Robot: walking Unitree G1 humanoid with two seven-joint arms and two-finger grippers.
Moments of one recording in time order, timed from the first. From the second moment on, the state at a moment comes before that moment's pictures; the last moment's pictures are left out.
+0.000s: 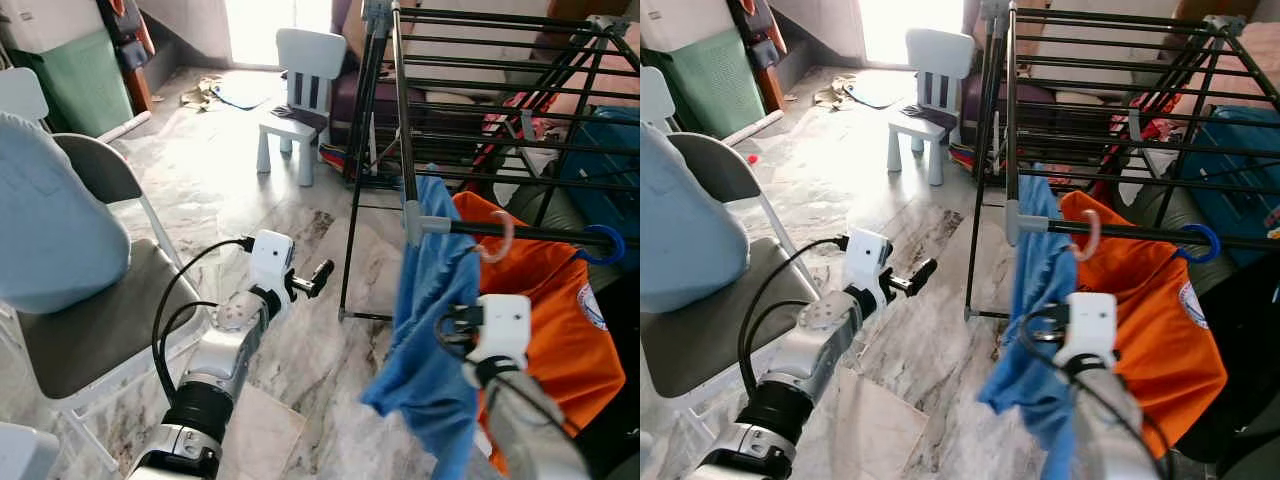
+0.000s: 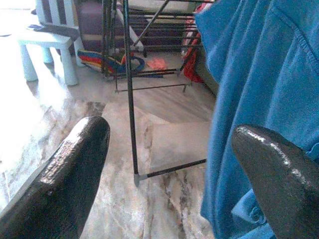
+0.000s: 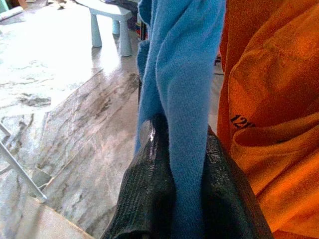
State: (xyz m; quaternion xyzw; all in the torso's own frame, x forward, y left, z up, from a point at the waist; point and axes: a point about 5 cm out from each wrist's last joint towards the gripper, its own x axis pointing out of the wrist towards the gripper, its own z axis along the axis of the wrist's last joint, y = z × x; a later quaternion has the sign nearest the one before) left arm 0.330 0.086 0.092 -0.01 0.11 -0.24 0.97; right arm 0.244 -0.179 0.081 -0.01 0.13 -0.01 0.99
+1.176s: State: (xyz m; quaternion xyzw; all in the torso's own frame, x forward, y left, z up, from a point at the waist) left arm 0.336 0.086 0.092 0.02 0.09 -0.23 0.97; right arm 0.220 -0.179 0.079 -0.01 0.13 -0.07 0.99
